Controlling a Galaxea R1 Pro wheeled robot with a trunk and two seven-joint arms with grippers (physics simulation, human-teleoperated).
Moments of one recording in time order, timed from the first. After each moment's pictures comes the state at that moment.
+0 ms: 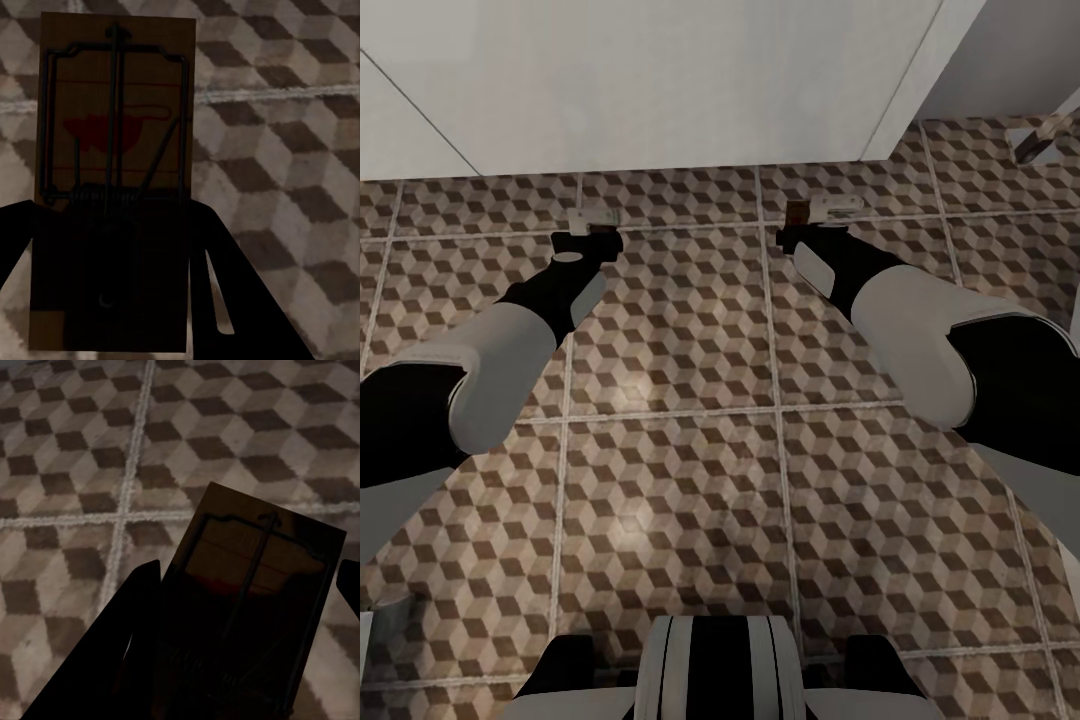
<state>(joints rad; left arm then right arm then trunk) -1.71 -0.05 -0.03 -0.18 -0.06 -0.01 0.28 -1.84 0.17 0.13 -0.05 -0.13 0.15 -0.32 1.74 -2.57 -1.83</state>
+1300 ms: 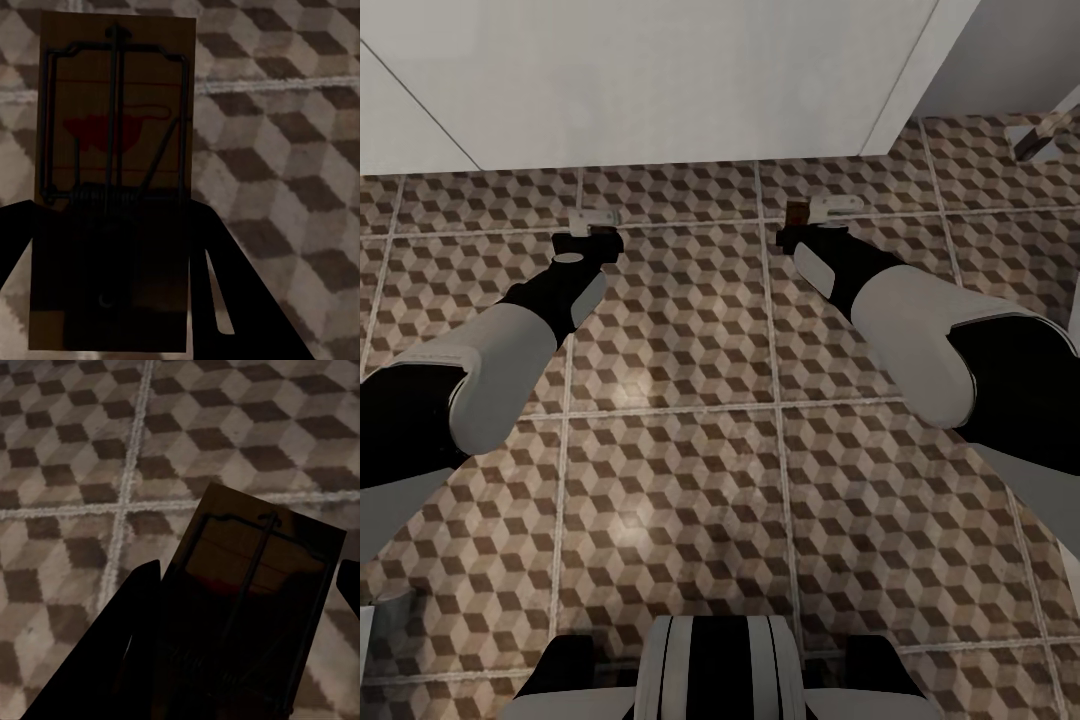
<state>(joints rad) -1.70 -0.05 -0.03 -0.18 -0.06 -0.01 0.28 -1.84 0.17 0.13 -0.04 -0.13 0.15 -0.32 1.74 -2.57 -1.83</state>
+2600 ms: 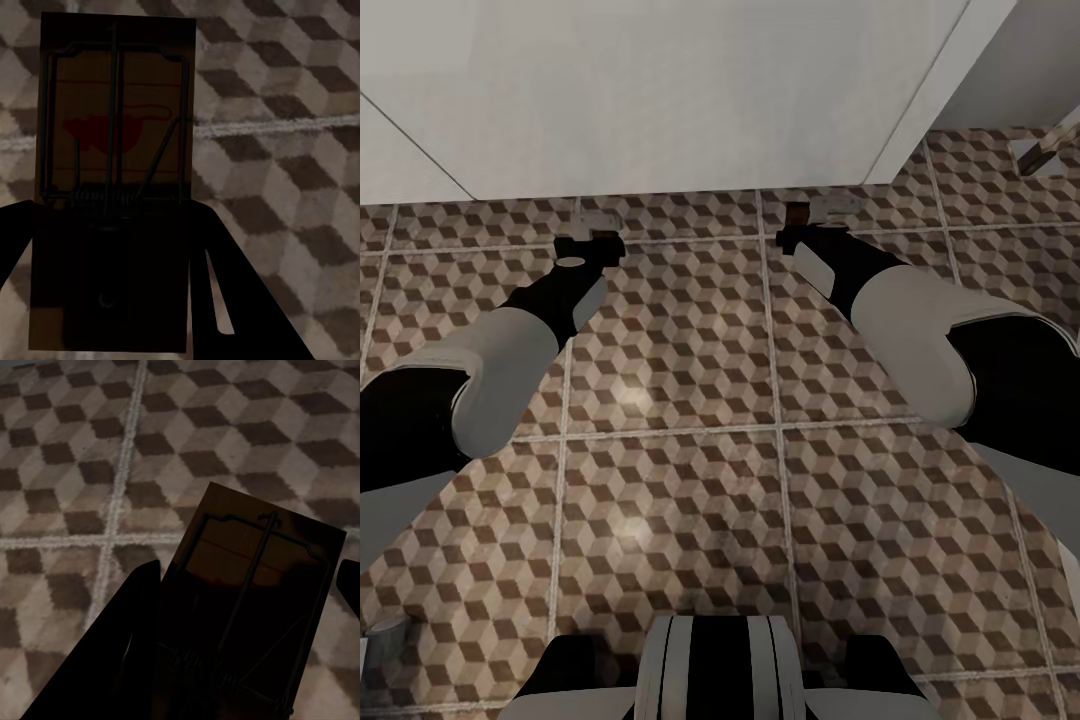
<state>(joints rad) -1.69 -0.06 -0.03 -0.18 -0.06 -0.01 0.28 -1.84 0.17 0.13 -0.04 -0.13 0.15 -0.32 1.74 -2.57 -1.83</state>
